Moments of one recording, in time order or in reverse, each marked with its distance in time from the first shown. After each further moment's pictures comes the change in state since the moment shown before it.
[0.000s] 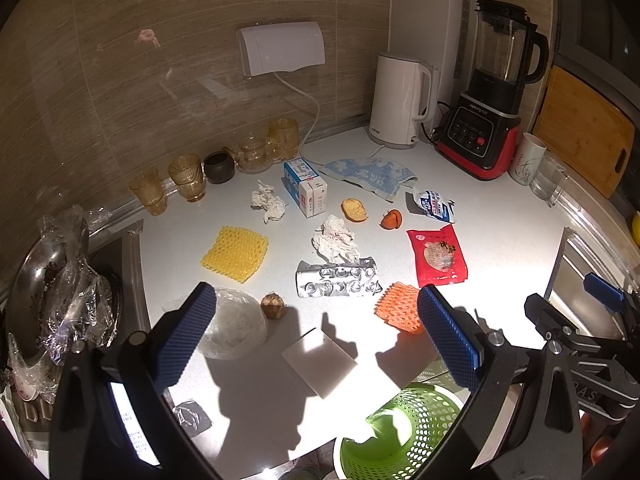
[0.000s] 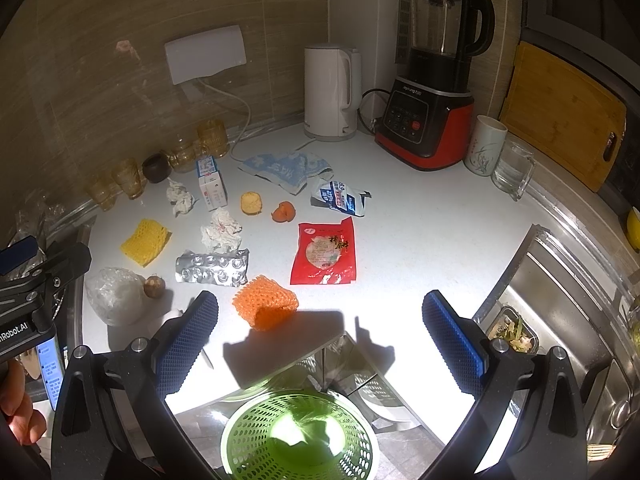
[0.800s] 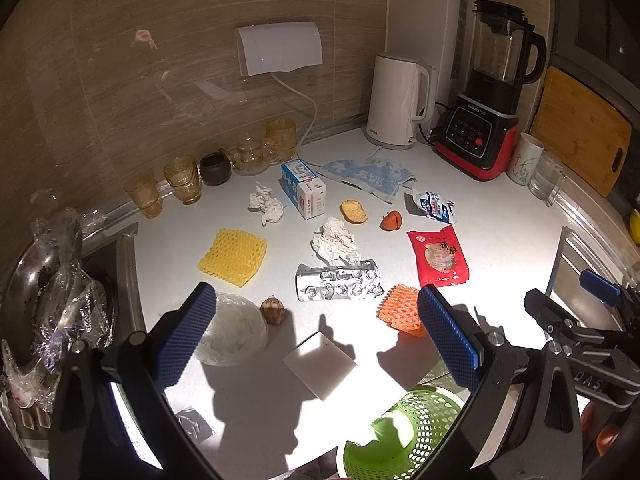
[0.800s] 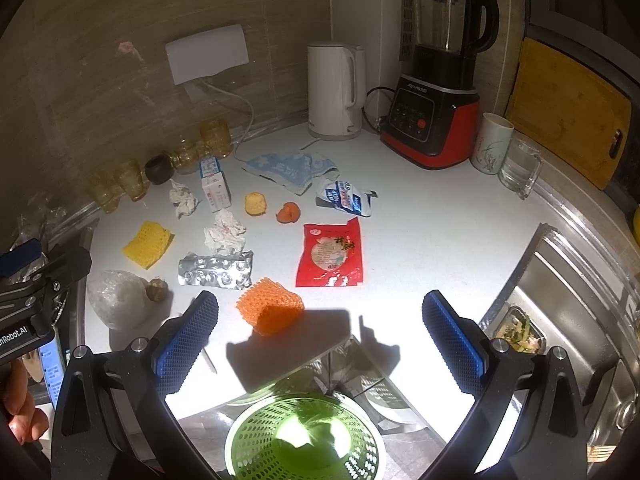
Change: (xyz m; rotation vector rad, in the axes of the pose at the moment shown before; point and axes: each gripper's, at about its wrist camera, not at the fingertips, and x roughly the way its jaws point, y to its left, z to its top) left arm 0.005 0.007 -0.006 0.001 -0.010 -0.022; right arm 0.012 0.002 -0.004 0.009 -0.002 0.028
